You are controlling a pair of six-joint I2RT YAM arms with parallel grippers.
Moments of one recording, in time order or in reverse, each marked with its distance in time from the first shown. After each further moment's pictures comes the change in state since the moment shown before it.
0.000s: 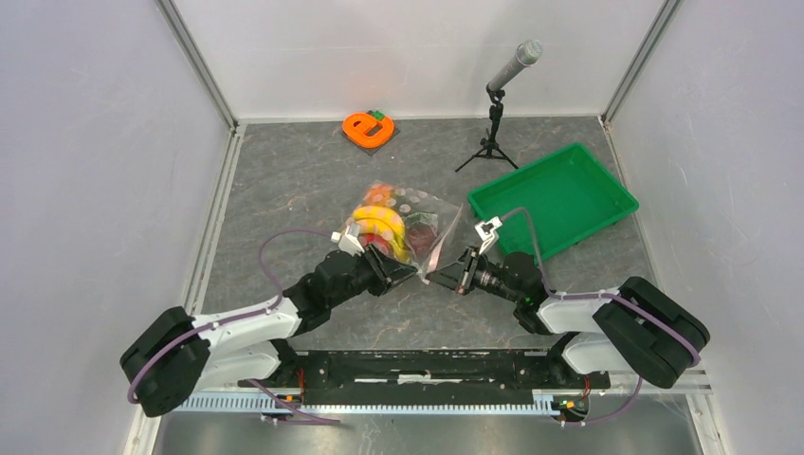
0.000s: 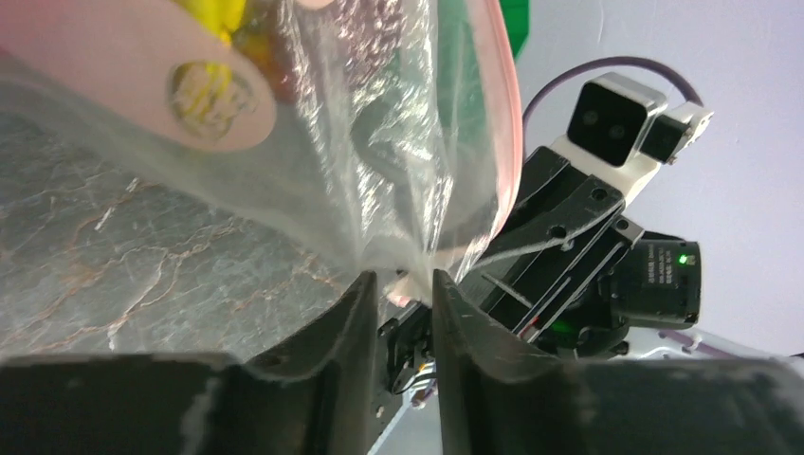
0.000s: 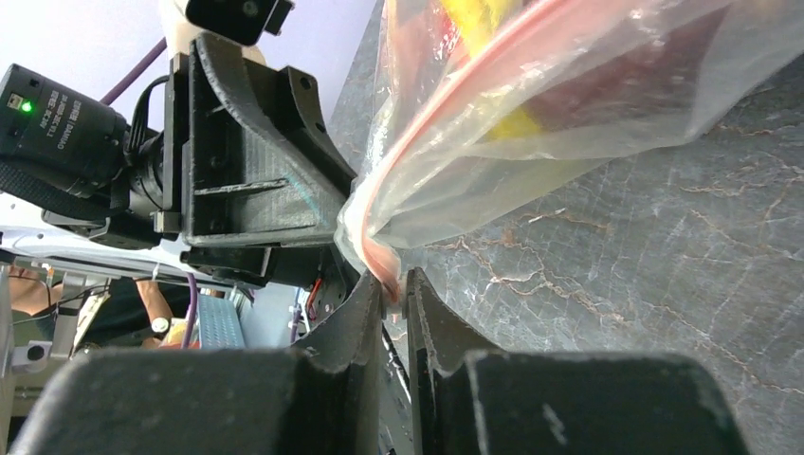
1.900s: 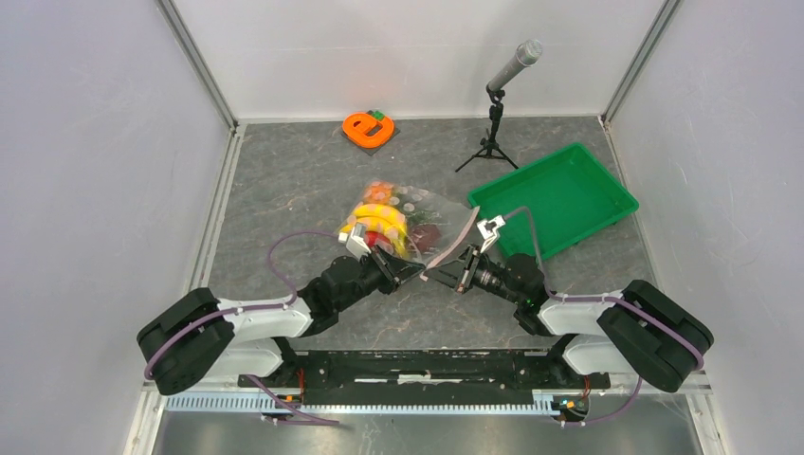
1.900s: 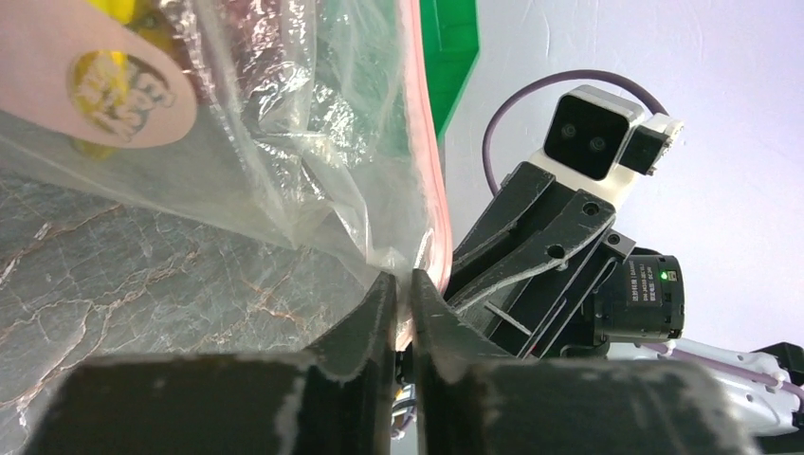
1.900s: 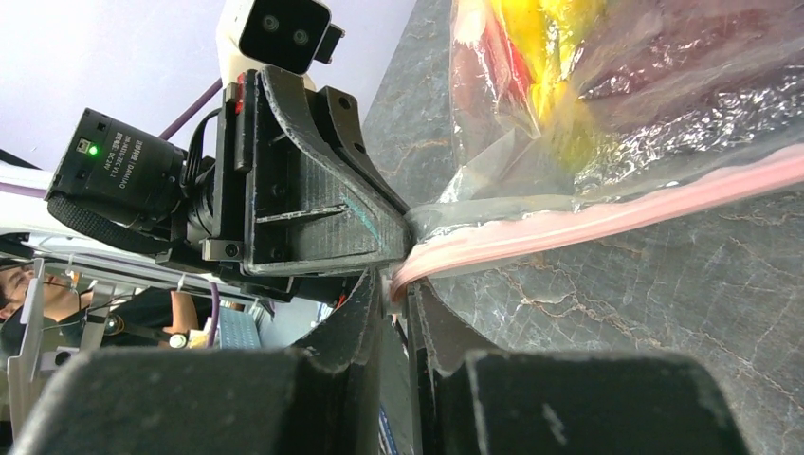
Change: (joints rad) left arm -0.063 0.124 -0.024 0.247 -0.090 -0.014; right arm 0.024 -0.026 0.000 0.042 0.024 0.039
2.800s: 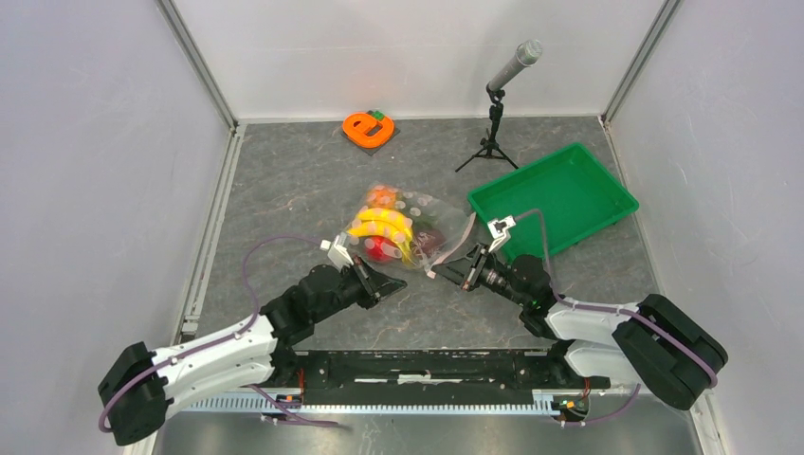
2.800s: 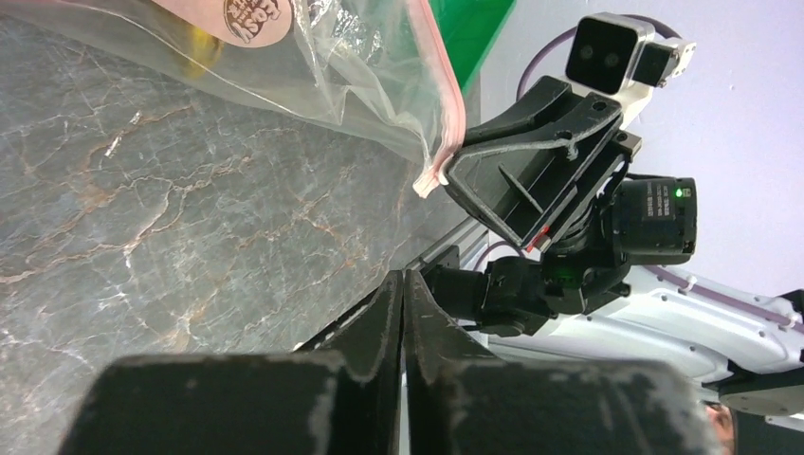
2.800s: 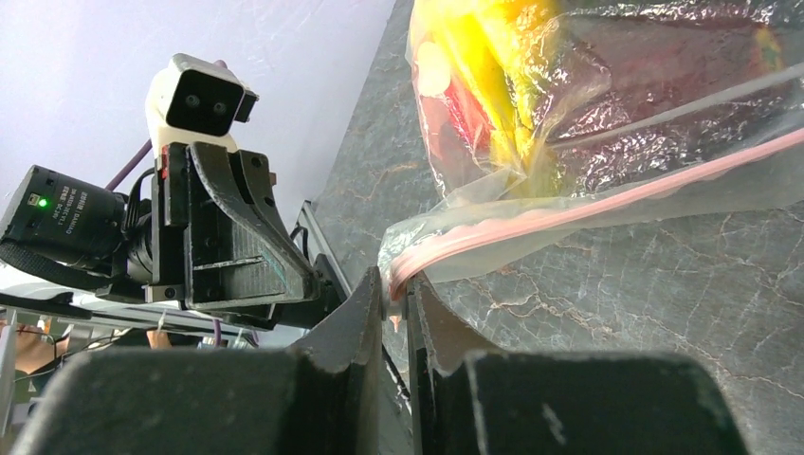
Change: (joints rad) left arm -0.005 -0.424 -0.014 -0.493 0.034 0.058; right arm -0.031 -0.099 -0.024 -0.101 0.075 -0.004
